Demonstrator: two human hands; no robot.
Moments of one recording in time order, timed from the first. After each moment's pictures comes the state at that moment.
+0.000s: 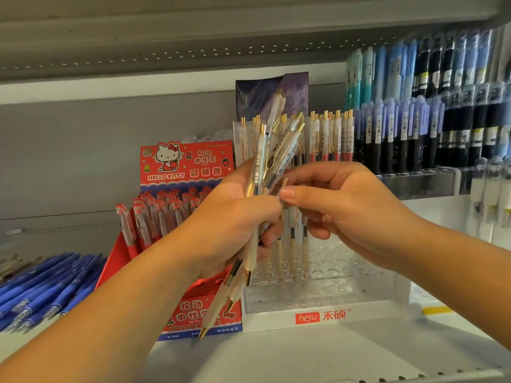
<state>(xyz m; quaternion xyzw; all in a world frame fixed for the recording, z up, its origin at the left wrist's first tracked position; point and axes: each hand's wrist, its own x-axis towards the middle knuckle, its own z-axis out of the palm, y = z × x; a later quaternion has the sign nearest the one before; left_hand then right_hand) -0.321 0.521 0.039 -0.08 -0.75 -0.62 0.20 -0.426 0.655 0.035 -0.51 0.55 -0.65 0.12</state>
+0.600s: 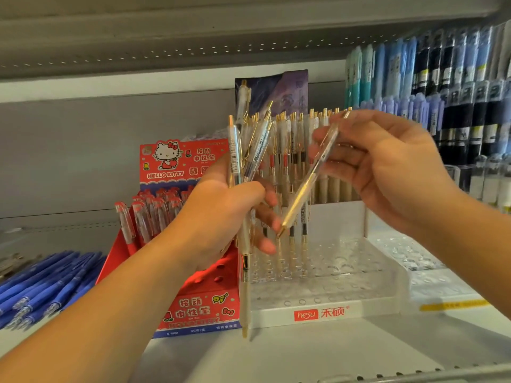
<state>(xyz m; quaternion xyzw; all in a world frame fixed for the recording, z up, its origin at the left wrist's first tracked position) -0.321 0.514 0.039 -0.07 -0.74 -0.61 0.29 -0.444 0.673 0.061 -0.43 0.43 -0.79 0.07</state>
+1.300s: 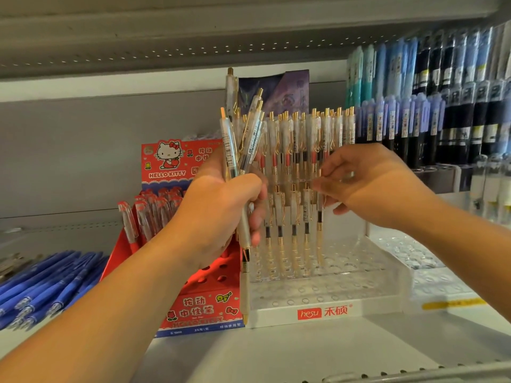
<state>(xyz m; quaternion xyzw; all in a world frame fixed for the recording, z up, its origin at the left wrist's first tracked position) -0.319 0.515 0.042 -0.07 -0.70 -0.63 0.32 -0.458 0.665 0.053 -0.39 0.78 -0.48 -0.08</state>
